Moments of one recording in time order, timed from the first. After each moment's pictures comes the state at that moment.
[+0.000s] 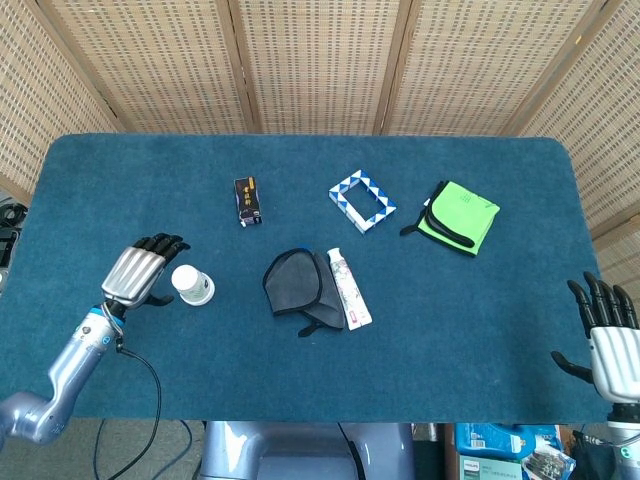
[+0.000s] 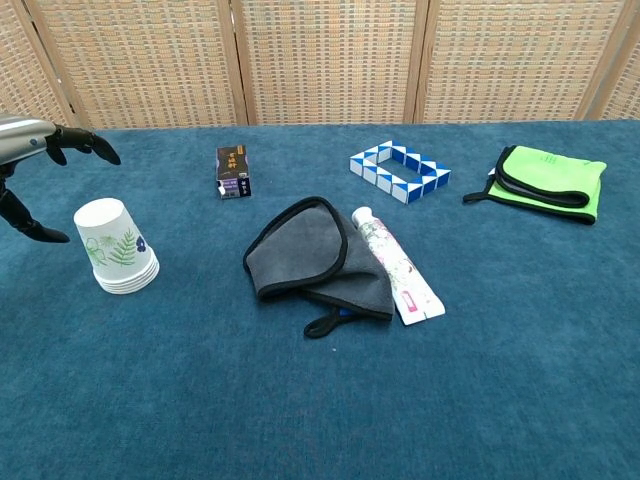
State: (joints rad) left arm -0.53 -1.33 -0.17 -1.43 1.39 0.97 0.19; right arm 0.06 -1.11 0.09 -1.60 -1.49 1.53 -0.06
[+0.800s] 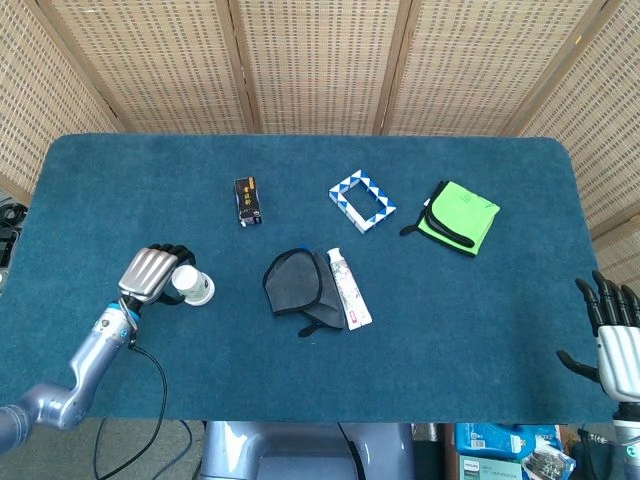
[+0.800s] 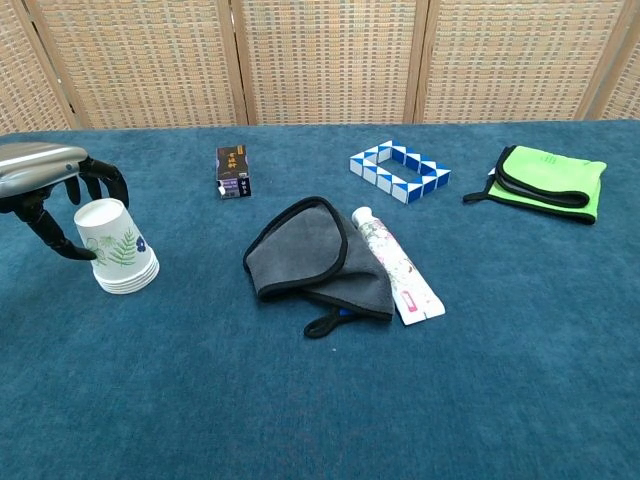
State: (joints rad) left arm -0.59 -1.44 -0.15 -1.31 1.31 0.92 0.17; right arm 0.06 -1.10 0.10 -1.59 -1.47 1.52 -0.04
